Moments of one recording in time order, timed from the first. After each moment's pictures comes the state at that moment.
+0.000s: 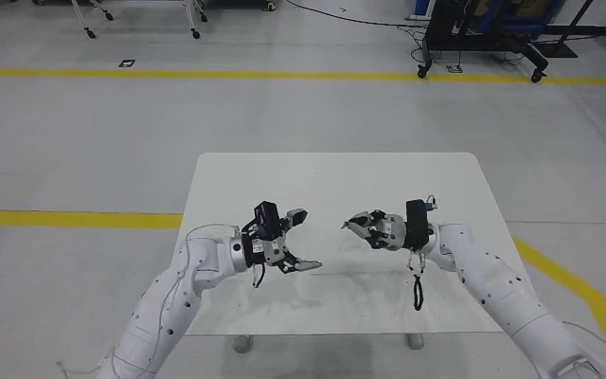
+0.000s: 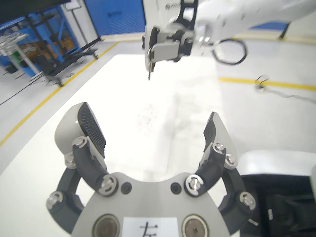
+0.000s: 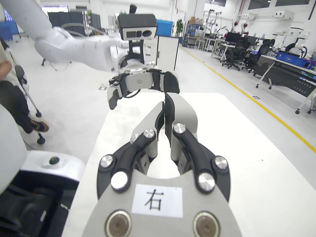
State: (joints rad) left arm 1.18 -1.17 -1.05 -1.45 1.18 -1.01 0.13; right arm -1.07 -0.95 0.88 -1.24 -1.27 -1.01 -0.81
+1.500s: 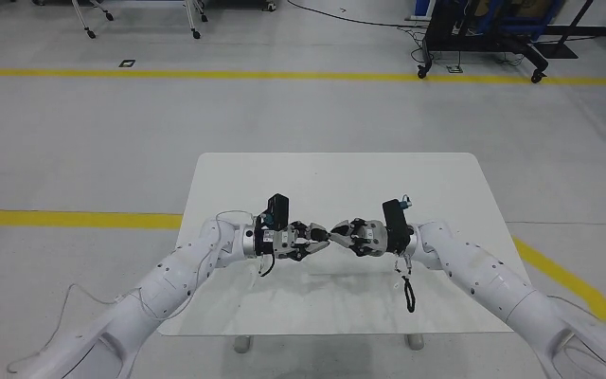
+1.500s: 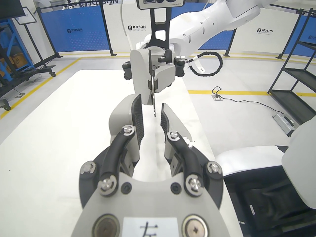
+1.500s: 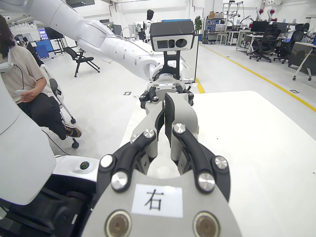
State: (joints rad) left arm 0.77 -1.14 -0.50 -1.07 1.20 -1.01 0.61; right arm -0.85 -0.92 0.50 -1.17 -1.12 -1.01 -0.81
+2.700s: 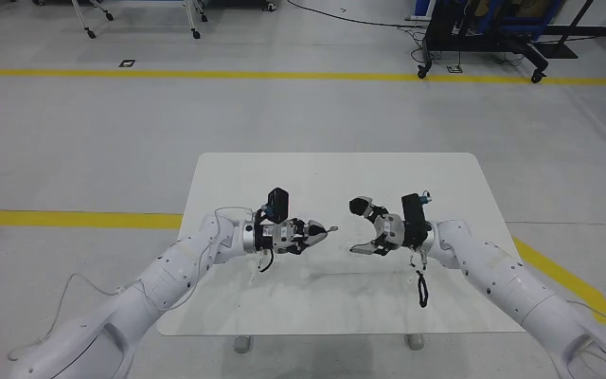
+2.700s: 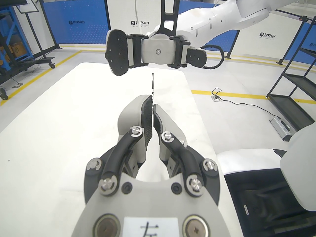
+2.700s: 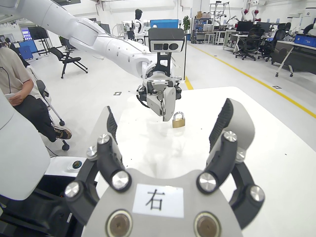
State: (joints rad) left arm 0.71 -1.14 -0.42 -1.01 1.09 -1.01 0.56; right arm -0.89 -0.86 0.59 -1.18 -1.11 -0.95 -0.75
